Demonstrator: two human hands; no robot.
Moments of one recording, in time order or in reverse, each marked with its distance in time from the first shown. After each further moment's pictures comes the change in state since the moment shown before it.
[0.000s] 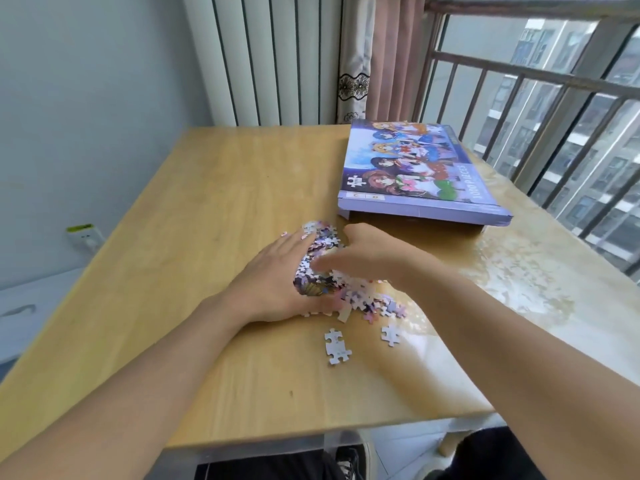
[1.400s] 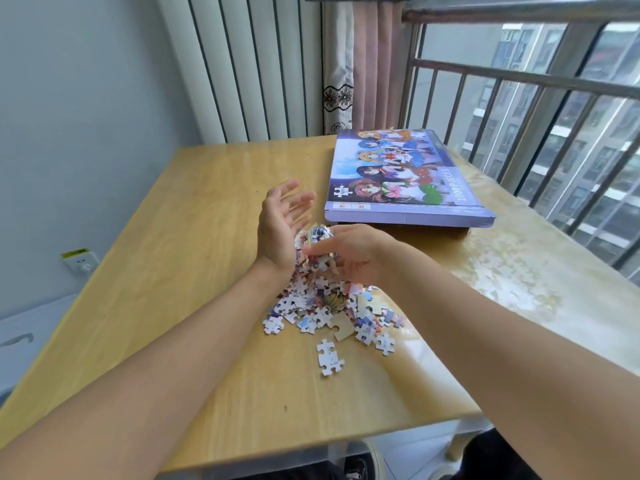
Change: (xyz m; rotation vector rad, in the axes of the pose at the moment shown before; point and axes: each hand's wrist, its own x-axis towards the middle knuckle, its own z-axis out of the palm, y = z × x) left_hand 0.061 0.051 -0.021 -1.355 0.604 -0.057; right_hand 0.034 0.014 0.003 1.004 -0.155 0.124
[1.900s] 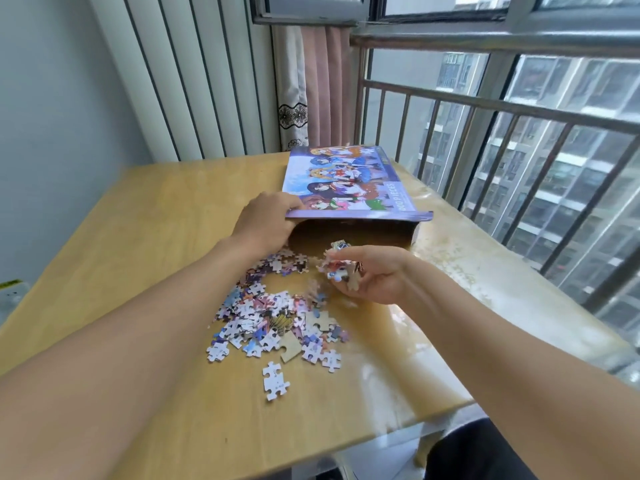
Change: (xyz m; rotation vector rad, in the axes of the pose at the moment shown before) left_hand 0.065 -0.005 0.040 1.328 -0.370 0.518; right_hand -0.034 0.004 -0.084 0.318 0.200 0.187
